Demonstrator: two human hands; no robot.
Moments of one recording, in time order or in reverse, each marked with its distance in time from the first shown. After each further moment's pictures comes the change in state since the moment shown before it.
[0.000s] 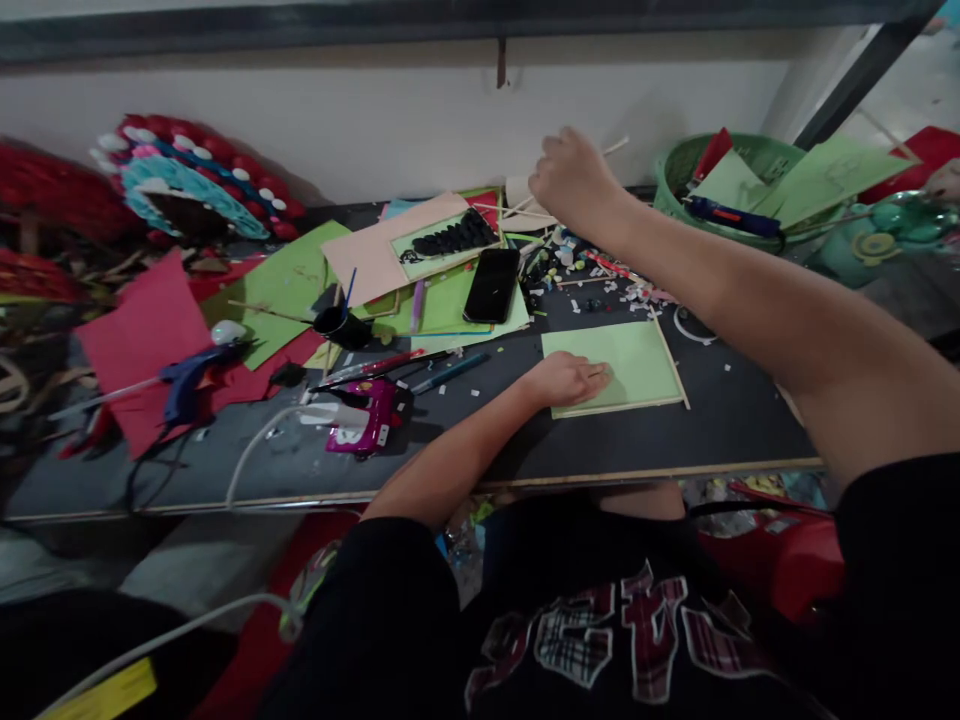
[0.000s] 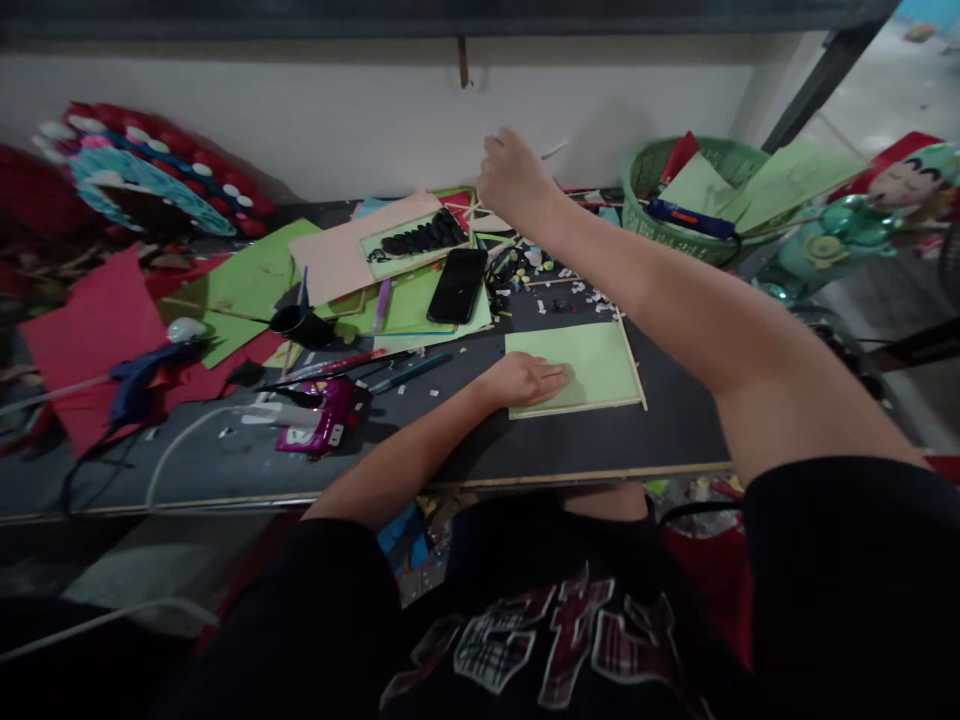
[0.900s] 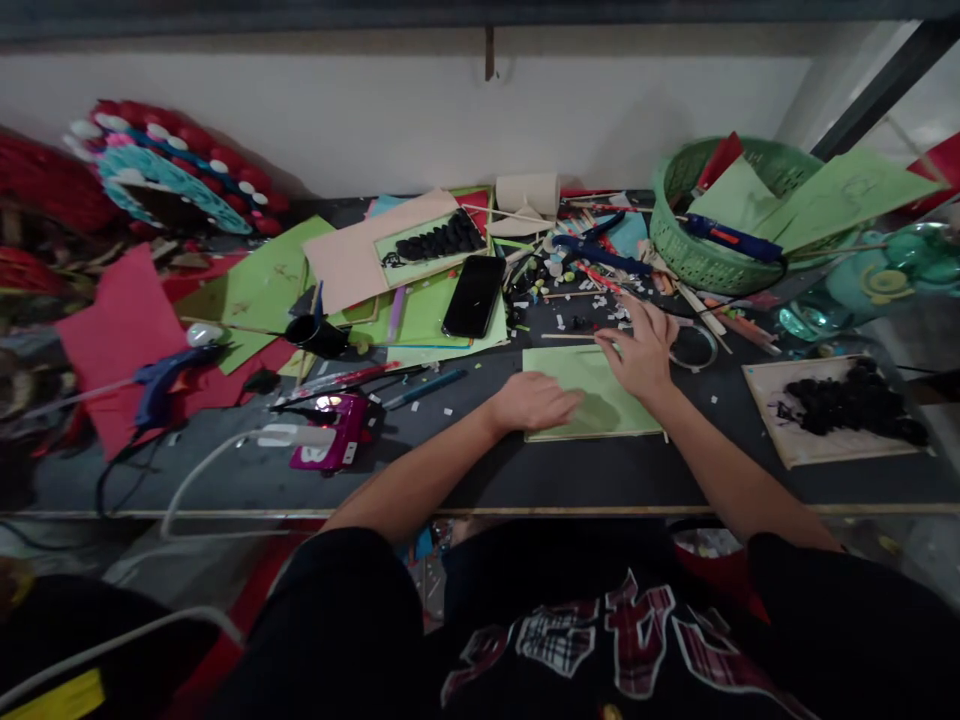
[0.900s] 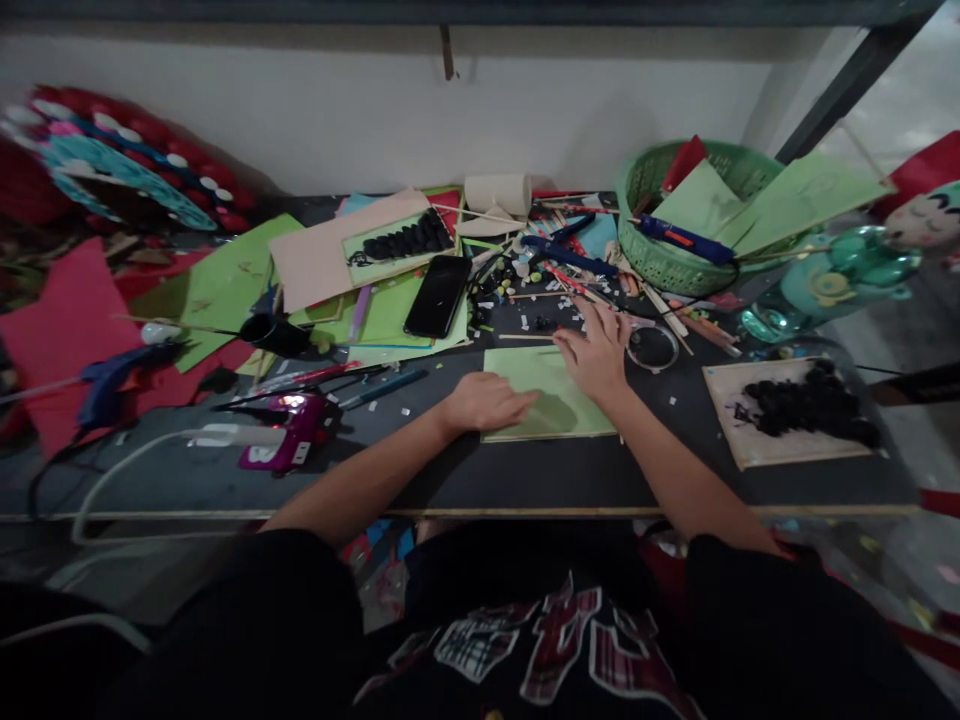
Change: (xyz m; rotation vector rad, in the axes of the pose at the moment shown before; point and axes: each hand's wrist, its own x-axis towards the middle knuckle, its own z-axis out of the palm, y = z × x) left_hand -0.008 0.001 -0.016 0.128 0.435 -0.026; right_hand -0.200 -0.051 0.103 0.391 0.212 0.529
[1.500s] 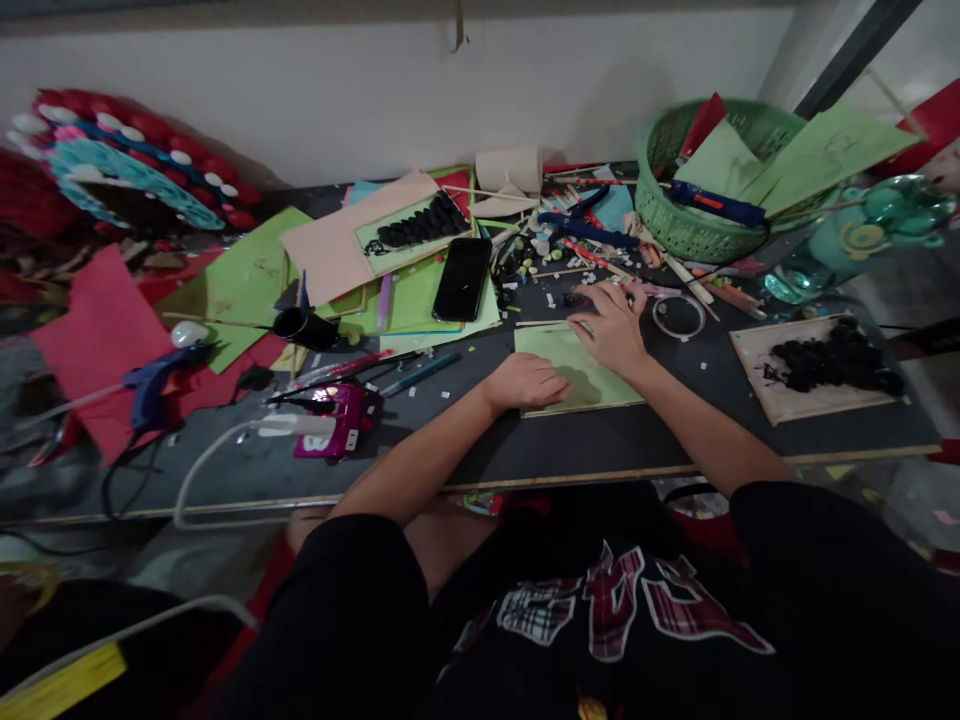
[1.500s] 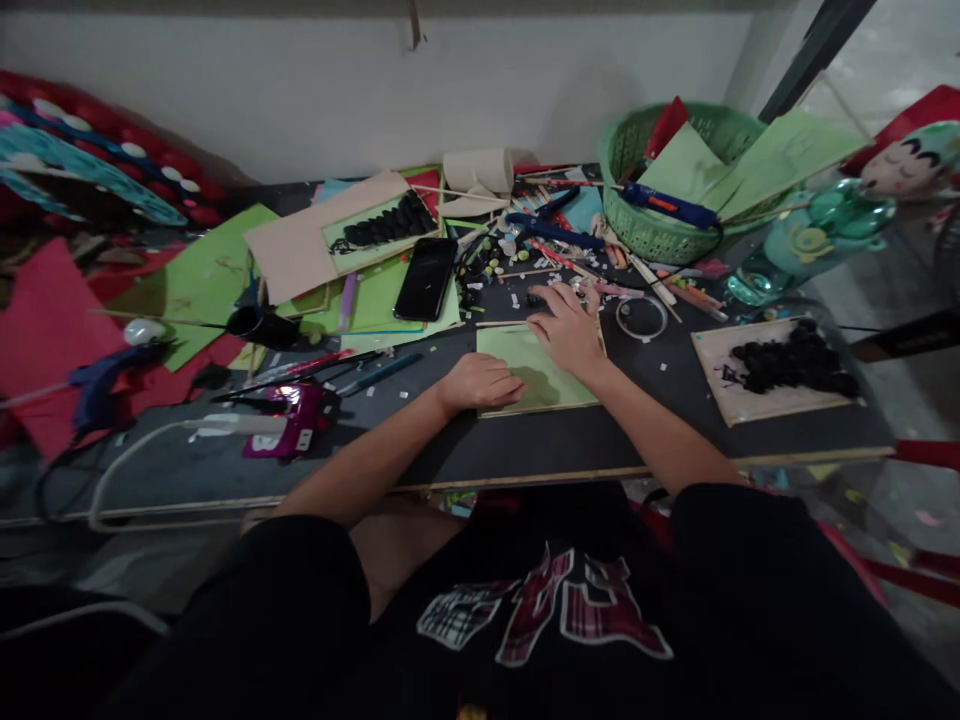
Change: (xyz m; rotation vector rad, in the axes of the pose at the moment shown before) left_hand -0.002 0.001 0.000 -0.041 -0.118 0.033; right_hand 0.004 -0.019 0.007 0.114 -0.105 -0.096
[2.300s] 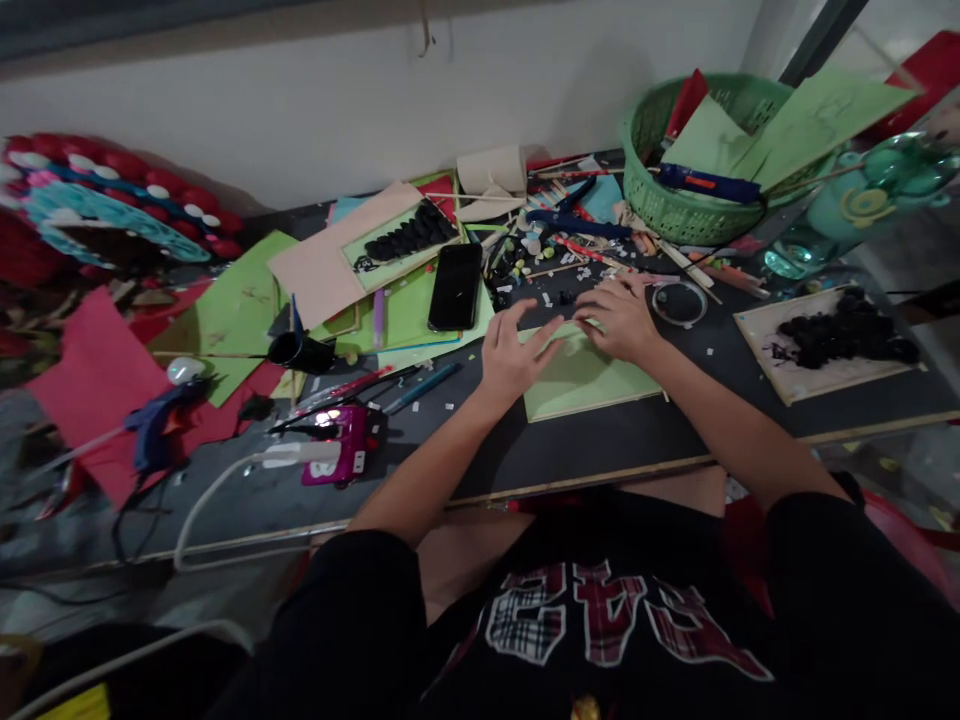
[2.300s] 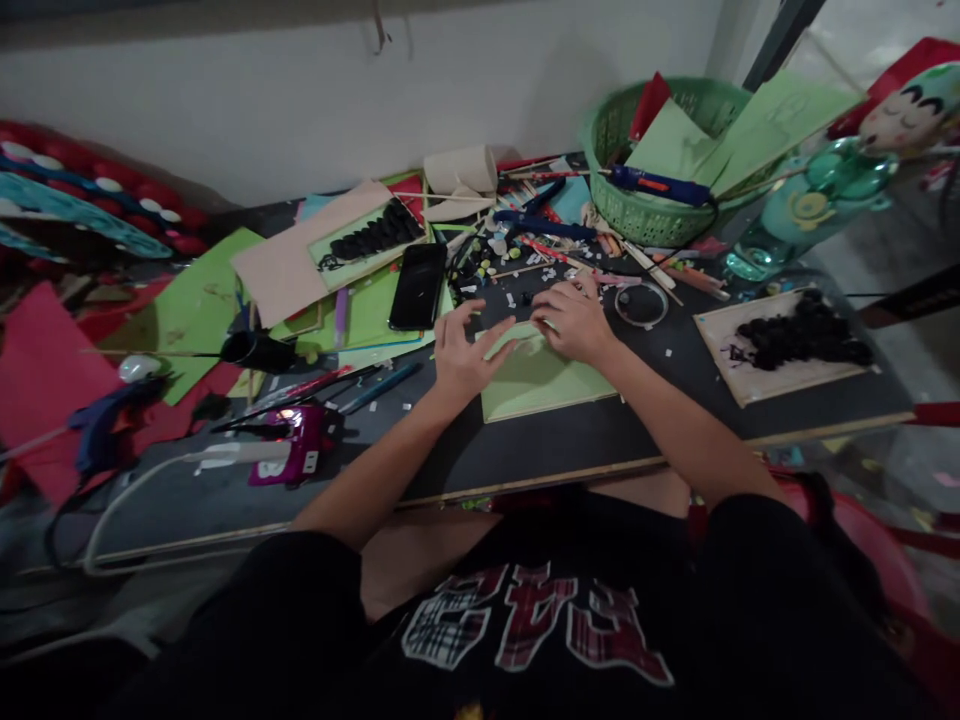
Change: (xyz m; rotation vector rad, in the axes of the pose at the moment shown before) left_hand 0.001 -0.011 0.002 0.129 0.113 -0.566; right_hand 0.000 0.018 -0.006 0.062 -0.063 -0.098
